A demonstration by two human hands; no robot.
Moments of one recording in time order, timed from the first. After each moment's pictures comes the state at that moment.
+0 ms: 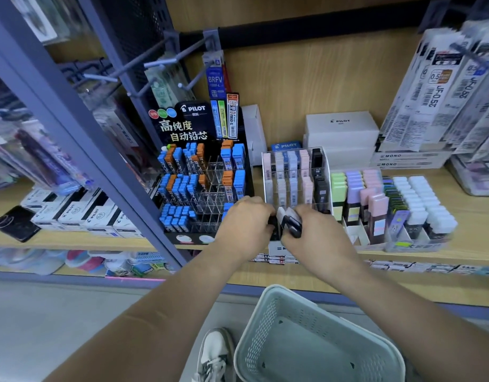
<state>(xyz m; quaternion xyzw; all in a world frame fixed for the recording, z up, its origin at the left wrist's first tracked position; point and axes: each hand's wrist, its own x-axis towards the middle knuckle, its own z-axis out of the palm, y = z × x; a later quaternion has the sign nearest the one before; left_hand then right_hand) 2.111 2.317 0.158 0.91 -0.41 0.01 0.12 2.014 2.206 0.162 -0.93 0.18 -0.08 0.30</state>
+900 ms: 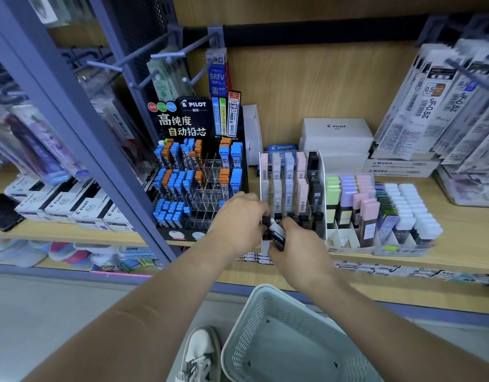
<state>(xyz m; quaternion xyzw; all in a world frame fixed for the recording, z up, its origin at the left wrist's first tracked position) 2.114 2.320 0.166 0.90 -0.41 0.00 0.11 2.012 2.222 0.141 -0.94 0.19 -0.05 0.29</state>
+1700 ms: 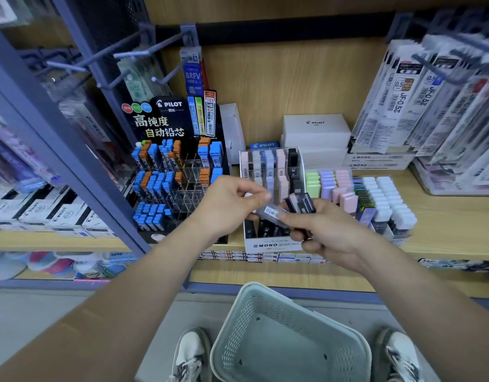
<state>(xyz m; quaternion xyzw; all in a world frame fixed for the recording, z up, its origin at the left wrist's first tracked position) 2.100 2.308 0.207 0.79 -0.25 -0.21 0.53 1.998 2.167 0.189 -0.63 0.27 0.03 0.73</state>
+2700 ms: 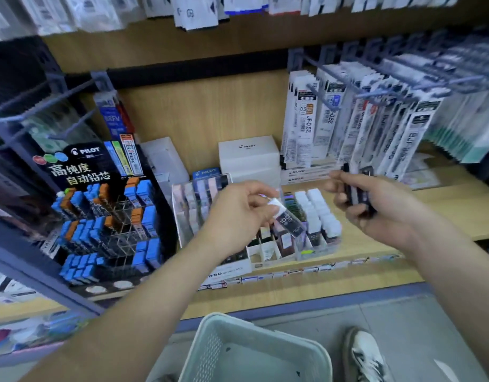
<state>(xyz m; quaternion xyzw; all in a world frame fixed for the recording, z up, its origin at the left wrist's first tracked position) 2.055 2.203 0.226 0.75 -0.35 -0.22 0.51 1.925 2.028 0.232 -0.44 0.35 -0.17 0.81</state>
